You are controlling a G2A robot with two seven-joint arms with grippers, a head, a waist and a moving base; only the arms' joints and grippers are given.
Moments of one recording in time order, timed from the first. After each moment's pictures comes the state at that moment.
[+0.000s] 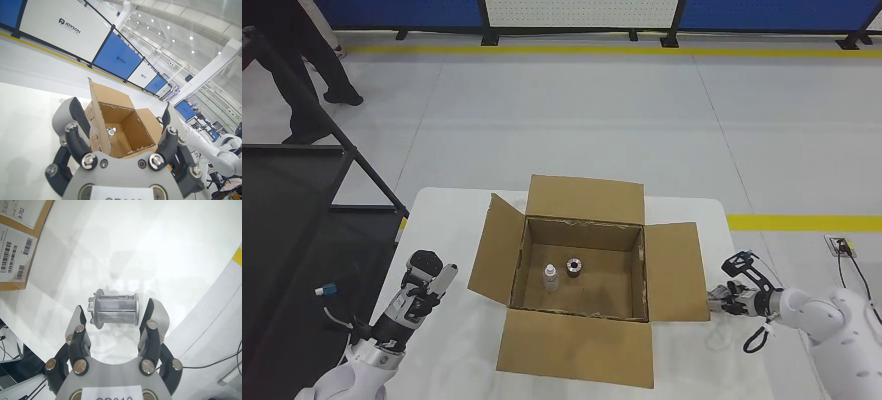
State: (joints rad) left arm 1.50 -1.26 -1.76 -1.96 0.41 -0.47 -0.30; right arm -0.83 -0.98 1.43 -0.97 -0.88 -0.75 0.85
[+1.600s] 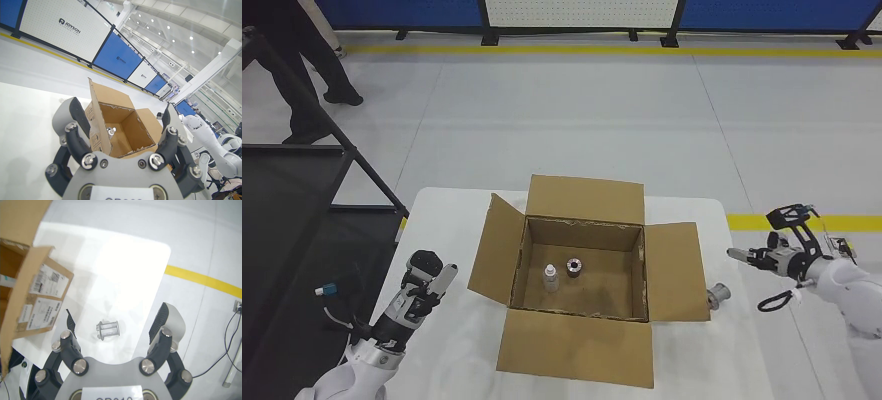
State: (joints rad) left arm 1.50 -1.26 -1.76 -1.96 0.41 -0.47 -0.30; right arm -0.97 -0.91 1.63 -1.49 -0.74 -0.36 0.84
